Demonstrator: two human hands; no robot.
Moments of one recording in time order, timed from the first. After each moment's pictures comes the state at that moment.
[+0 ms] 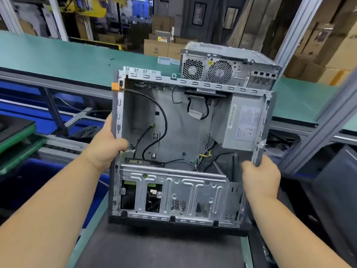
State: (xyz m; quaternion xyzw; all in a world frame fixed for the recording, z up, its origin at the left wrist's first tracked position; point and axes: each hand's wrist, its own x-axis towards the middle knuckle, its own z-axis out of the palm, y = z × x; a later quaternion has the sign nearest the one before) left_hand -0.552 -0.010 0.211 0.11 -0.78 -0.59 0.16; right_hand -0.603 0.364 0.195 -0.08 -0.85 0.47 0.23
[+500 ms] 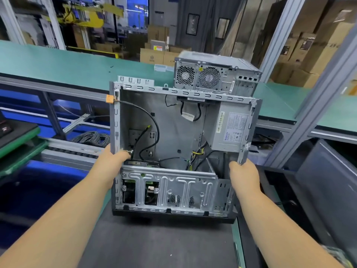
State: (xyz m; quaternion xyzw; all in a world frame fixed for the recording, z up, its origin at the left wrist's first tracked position) left_hand -0.503 0.022 0.172 0.25 -0.70 -0.65 0.14; right_hand -0.564 0.370 0.196 -0.11 -0.85 0.50 0.09
